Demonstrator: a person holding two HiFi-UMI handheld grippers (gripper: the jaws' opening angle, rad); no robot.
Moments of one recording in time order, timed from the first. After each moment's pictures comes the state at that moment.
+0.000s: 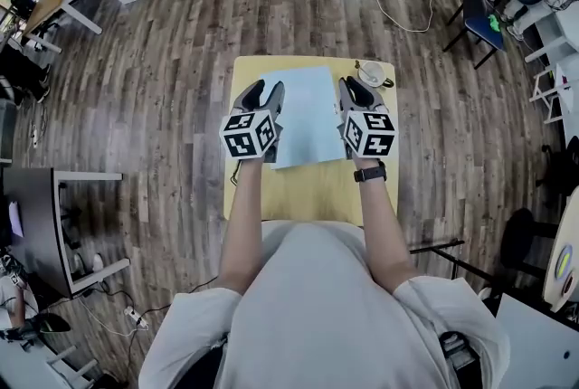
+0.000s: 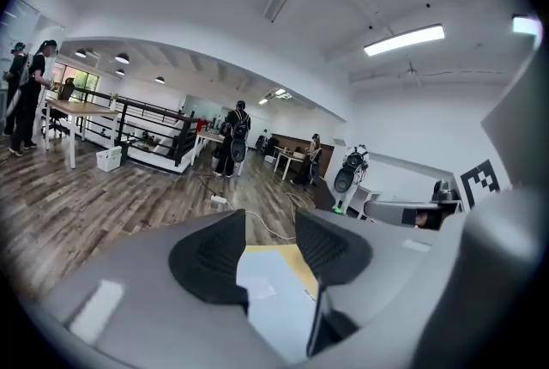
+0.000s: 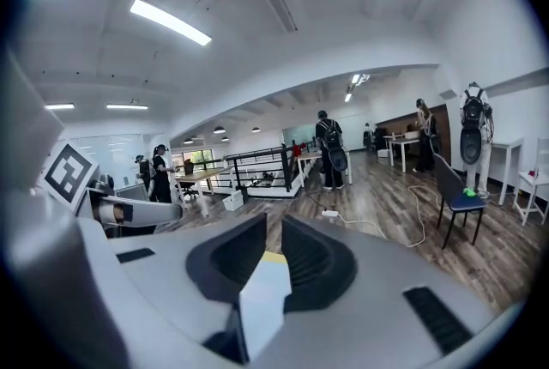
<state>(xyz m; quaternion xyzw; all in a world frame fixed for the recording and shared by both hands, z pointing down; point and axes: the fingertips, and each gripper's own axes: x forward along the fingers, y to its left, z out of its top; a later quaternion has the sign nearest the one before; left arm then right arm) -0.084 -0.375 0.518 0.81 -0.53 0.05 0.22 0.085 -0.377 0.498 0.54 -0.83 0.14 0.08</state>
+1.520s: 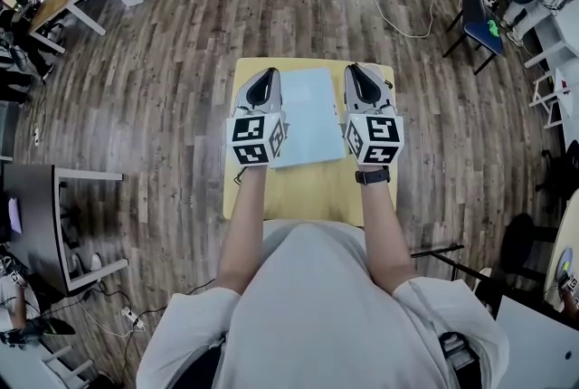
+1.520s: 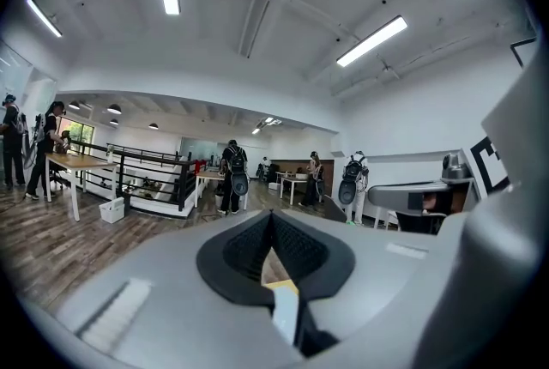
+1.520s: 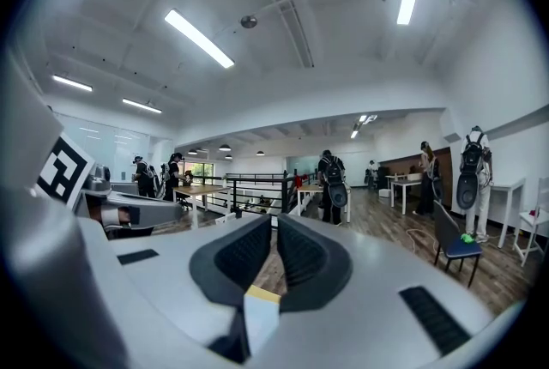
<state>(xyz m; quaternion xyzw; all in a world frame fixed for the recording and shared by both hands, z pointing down) -0.074 -0.360 0.436 0.82 -0.56 0.03 0.08 0.080 -0.356 0.412 0.55 -0.83 0.02 0.04</state>
